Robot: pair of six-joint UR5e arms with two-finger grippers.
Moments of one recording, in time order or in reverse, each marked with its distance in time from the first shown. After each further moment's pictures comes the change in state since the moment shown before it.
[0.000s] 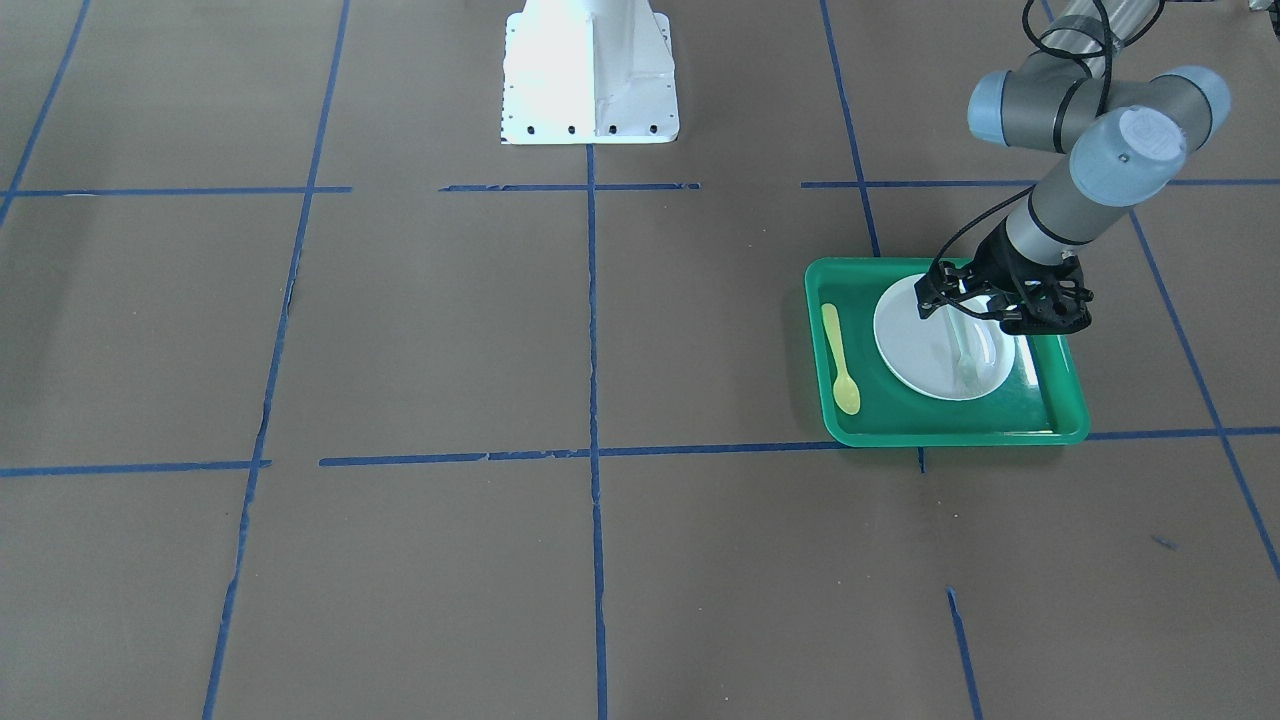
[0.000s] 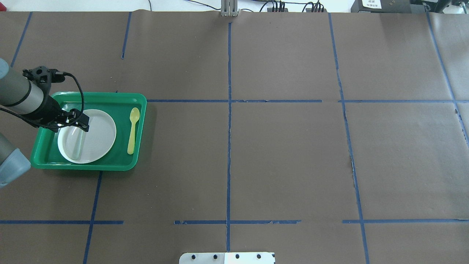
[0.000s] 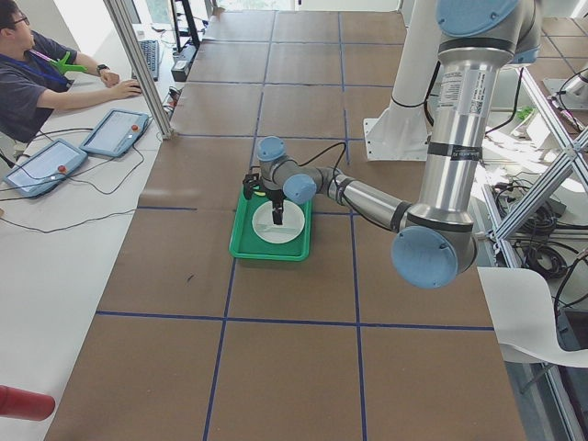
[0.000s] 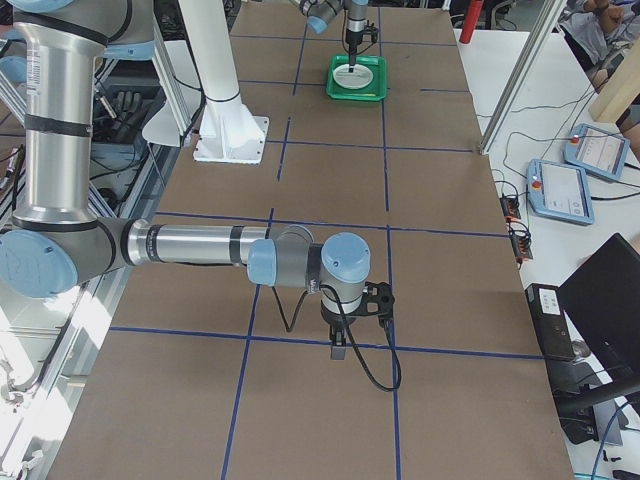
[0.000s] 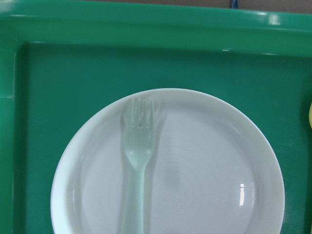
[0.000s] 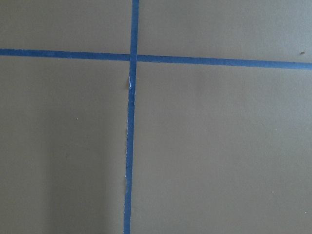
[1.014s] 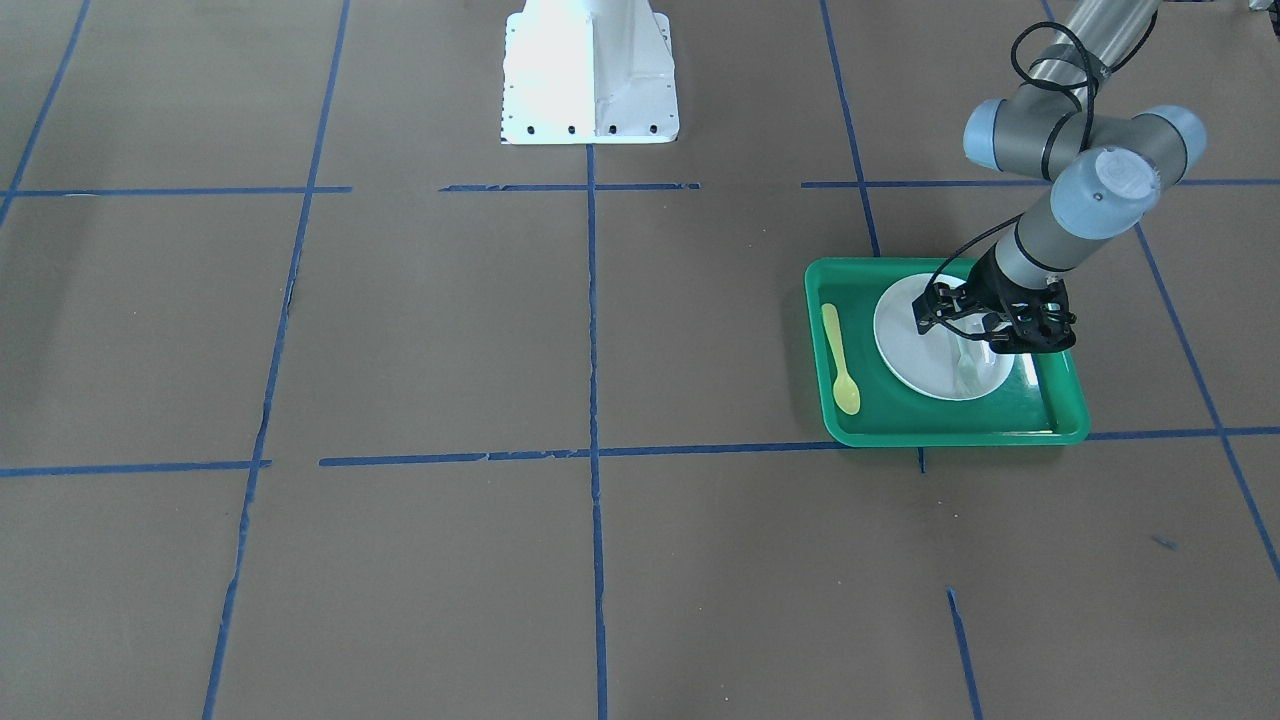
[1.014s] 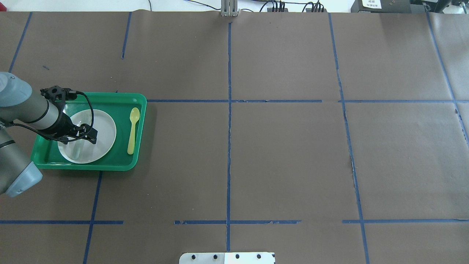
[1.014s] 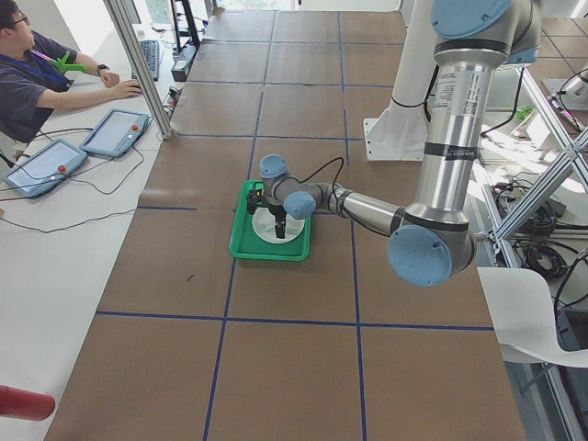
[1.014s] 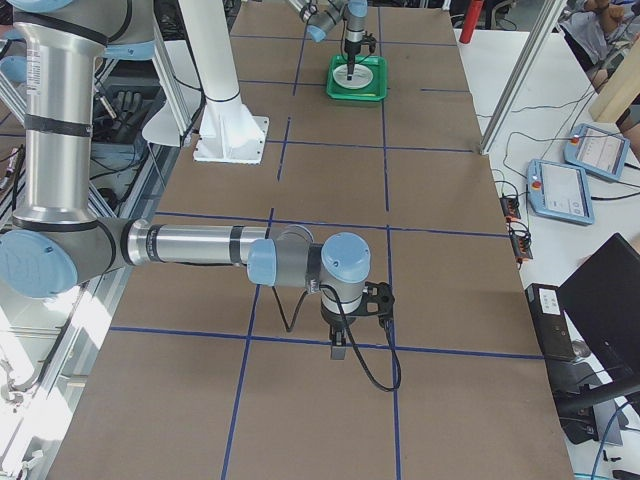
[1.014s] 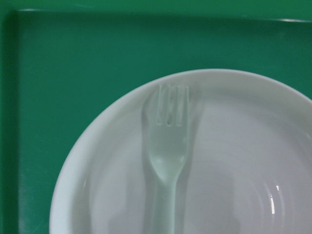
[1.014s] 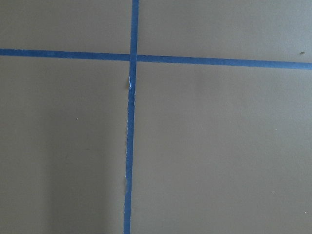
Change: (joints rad) left arm 0.029 -0.002 0.104 -0.097 0.024 -0.008; right arm 0.000 0.000 0.000 0.000 0.000 0.001
